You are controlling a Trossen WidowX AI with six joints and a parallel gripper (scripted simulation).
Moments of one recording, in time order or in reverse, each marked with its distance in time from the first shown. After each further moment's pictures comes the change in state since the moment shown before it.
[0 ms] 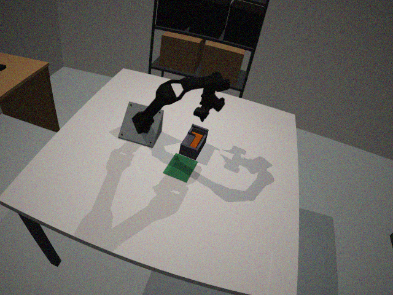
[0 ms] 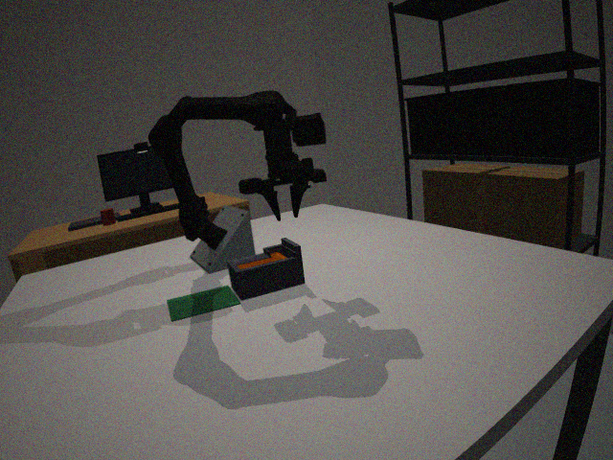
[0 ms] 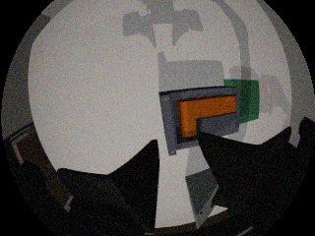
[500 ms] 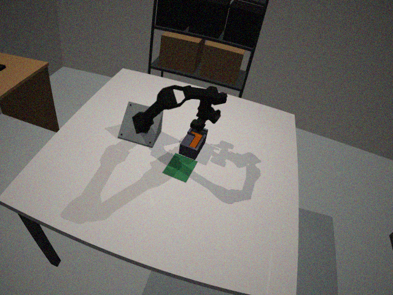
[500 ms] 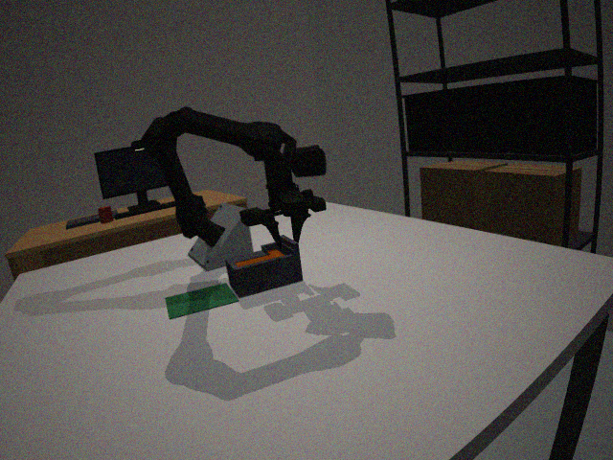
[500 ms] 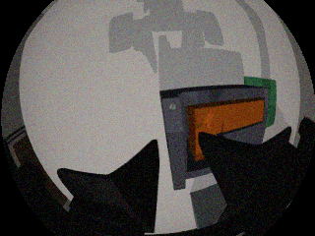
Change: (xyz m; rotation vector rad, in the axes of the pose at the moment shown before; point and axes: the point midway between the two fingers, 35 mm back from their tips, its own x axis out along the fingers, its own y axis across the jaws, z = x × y) arm 0.071 -0.002 -0.004 0.001 0.014 0.009
